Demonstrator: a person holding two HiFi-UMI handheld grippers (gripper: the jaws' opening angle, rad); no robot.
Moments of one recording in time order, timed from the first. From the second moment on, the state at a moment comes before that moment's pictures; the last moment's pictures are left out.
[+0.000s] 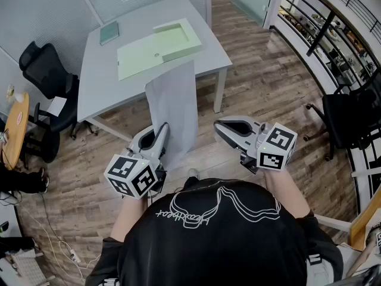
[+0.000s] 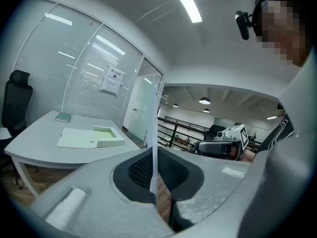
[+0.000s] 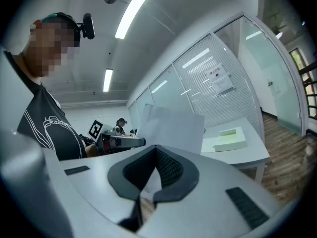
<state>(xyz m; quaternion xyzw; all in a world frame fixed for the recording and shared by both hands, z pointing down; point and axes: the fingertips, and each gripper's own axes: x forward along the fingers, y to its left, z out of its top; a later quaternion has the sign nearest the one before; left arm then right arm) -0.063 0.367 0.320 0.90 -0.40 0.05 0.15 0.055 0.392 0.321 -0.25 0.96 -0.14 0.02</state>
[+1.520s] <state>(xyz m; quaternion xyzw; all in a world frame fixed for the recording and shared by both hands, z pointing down) -0.070 0.291 0.338 0.90 -0.39 0.02 0.19 0.063 0.324 0.347 -0.24 0.96 -0.11 0.02</state>
